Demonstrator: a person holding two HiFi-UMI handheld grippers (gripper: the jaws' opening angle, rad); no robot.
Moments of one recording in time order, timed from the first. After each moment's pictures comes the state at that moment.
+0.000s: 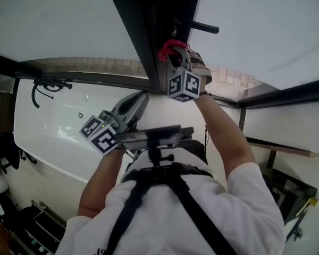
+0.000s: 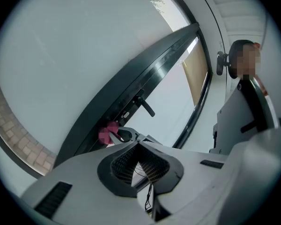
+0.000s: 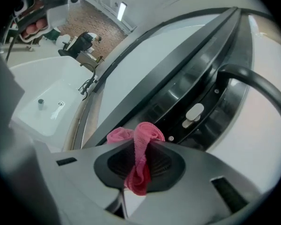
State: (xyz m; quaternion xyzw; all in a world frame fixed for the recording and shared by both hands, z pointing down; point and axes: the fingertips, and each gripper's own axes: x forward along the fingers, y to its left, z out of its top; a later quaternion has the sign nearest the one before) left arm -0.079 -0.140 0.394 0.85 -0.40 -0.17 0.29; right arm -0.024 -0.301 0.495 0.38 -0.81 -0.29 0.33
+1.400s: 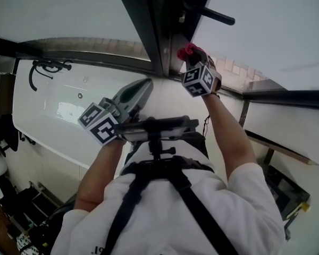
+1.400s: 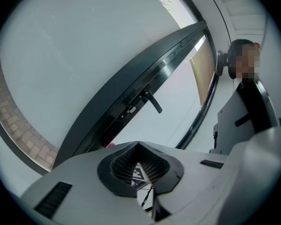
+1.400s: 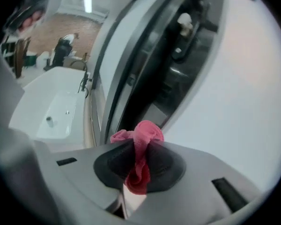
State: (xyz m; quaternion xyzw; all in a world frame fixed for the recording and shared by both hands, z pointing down) left arm -0.076 -0.152 0.409 0.84 -0.41 -0.16 0.31; right arm 0.038 -0.298 0.604 0.40 -0.82 -0.08 0.39
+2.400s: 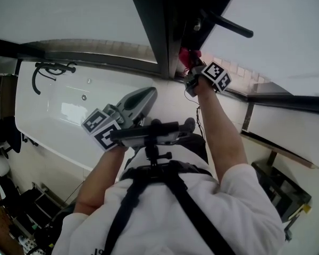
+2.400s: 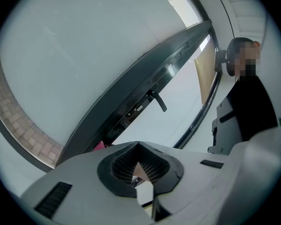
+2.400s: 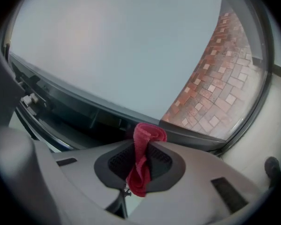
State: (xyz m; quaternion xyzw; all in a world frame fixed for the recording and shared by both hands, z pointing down) left arm -0.082 -0.144 0.424 0.84 -0.40 -0.14 0.33; right arm 0.052 -0.324 0.651 0.45 -0.68 0.57 -0.11
